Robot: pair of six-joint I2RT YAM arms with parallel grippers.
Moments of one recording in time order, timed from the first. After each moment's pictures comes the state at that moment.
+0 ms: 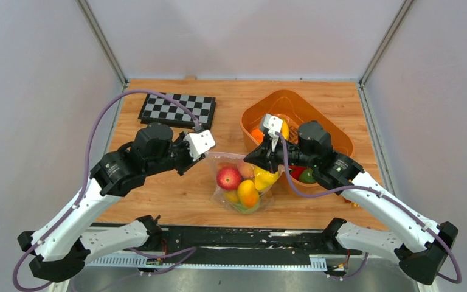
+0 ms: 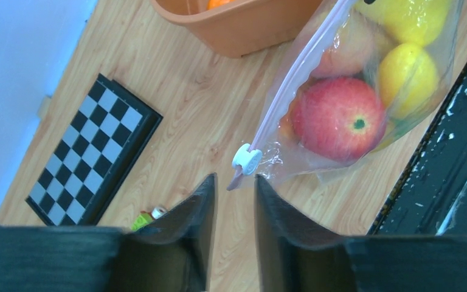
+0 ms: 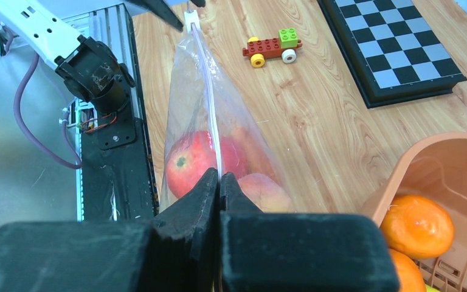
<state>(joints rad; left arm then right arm) -0.83 0.92 1.29 -0.91 0.04 0.40 0.79 1.00 1.01 -0.27 -0.49 -0.05</state>
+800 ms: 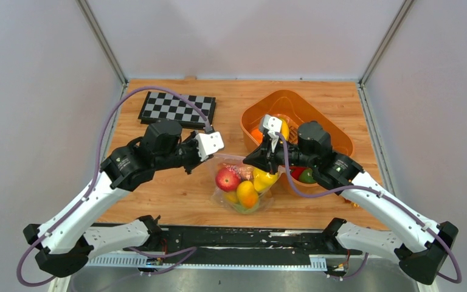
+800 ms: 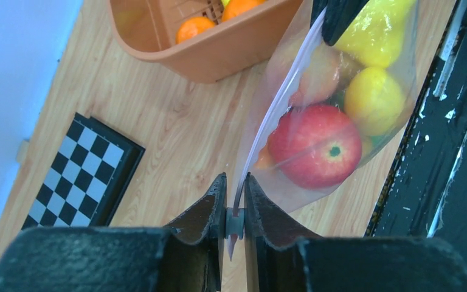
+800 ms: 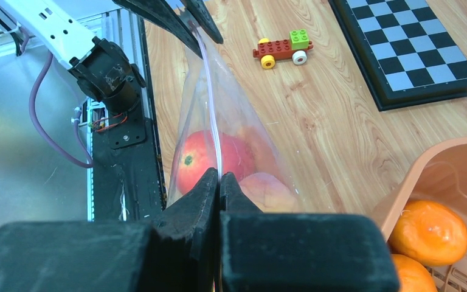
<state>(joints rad) -0.83 0.99 1.29 -0.86 0.16 0.44 0.79 1.00 1.01 -0.27 -0.52 -0.04</state>
